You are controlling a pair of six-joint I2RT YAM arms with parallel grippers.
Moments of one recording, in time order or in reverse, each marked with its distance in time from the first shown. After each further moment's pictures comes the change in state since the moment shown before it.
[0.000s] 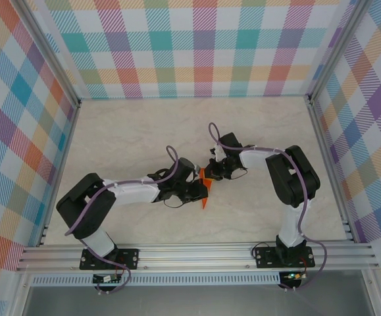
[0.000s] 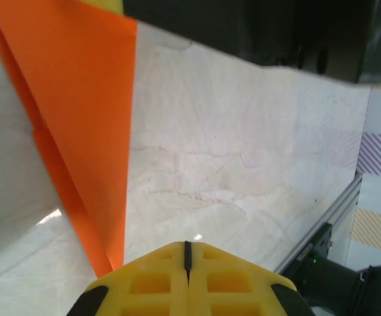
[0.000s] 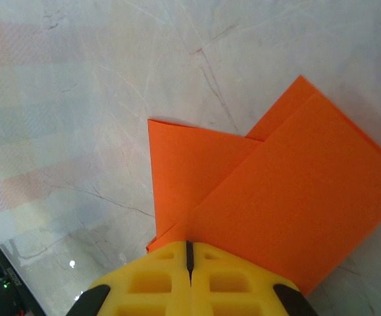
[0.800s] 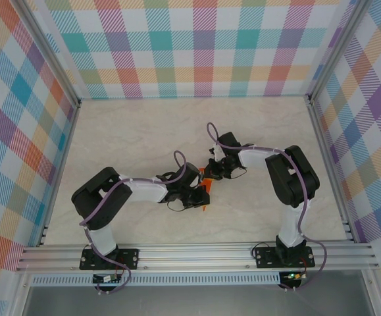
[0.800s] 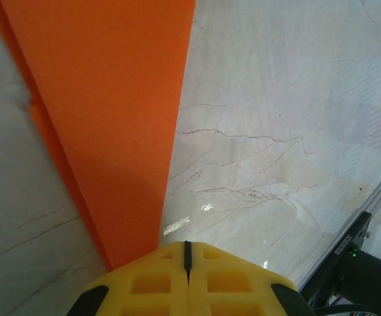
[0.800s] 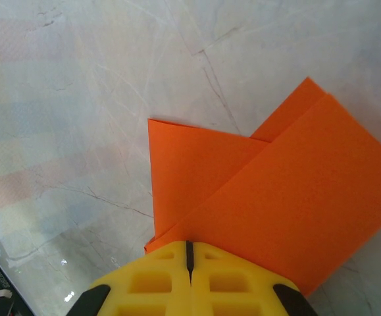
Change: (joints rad) left arm -0.016 0.134 0.019 0.016 0.028 0.017; right arm 0.011 0.001 0.021 -0.036 0.032 -0.019
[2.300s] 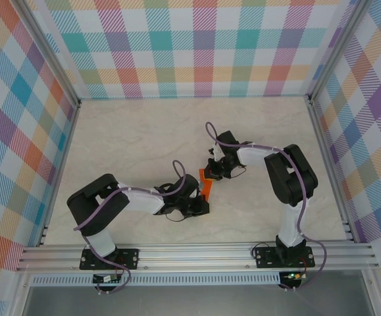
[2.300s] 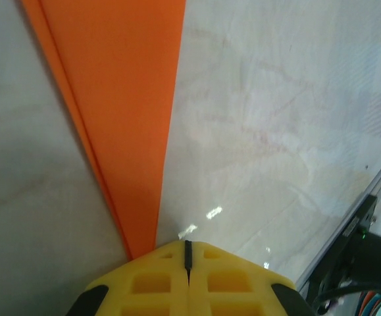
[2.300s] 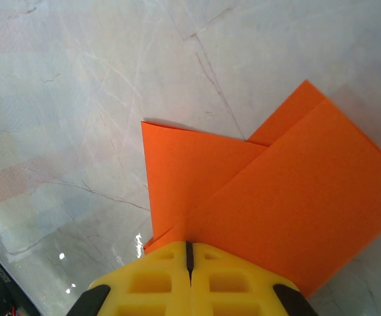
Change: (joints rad) left arm -0.092 -0.065 -0.148 0.142 -0.057 -0.070; right arm 0.002 0.021 0.047 -0.082 0.002 -0.007
